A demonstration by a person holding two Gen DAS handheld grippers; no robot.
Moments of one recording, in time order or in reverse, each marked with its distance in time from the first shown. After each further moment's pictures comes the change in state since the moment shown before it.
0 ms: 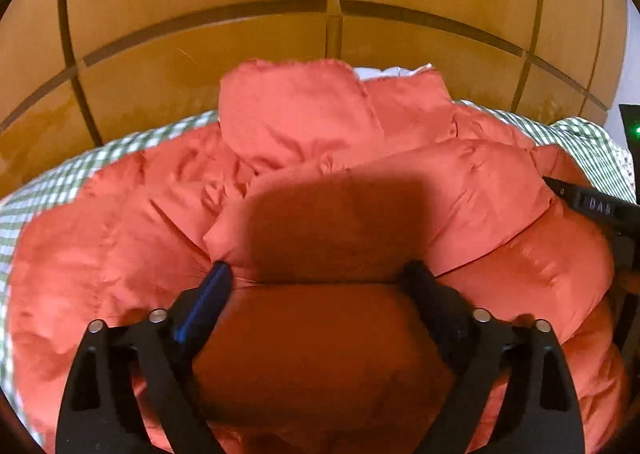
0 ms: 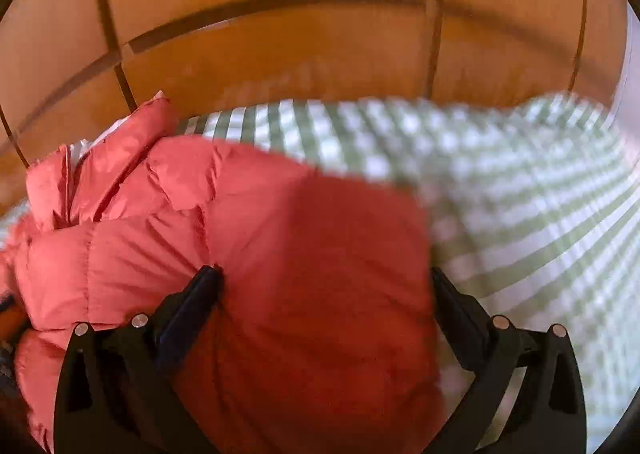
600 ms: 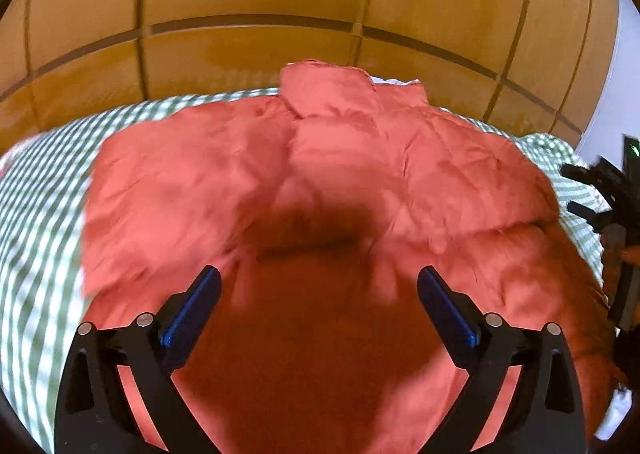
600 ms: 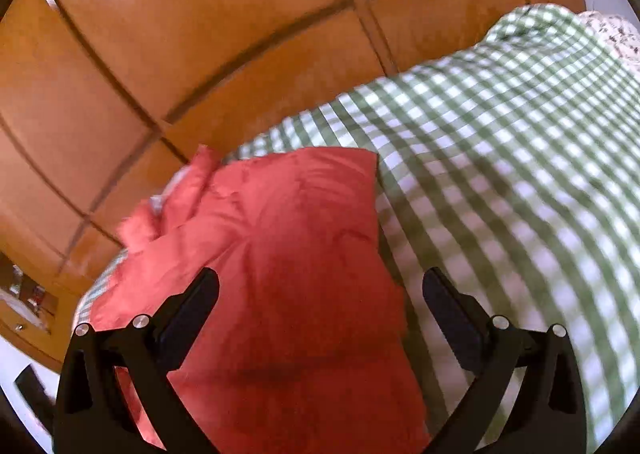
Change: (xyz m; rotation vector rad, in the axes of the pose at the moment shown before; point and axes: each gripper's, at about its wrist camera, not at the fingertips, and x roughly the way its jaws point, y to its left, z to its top) left arm -0.125 0.050 -0.074 -0.105 -0.017 -0.065; right arm -0.134 -0.055 -0.056 0.215 -0.054 0.242
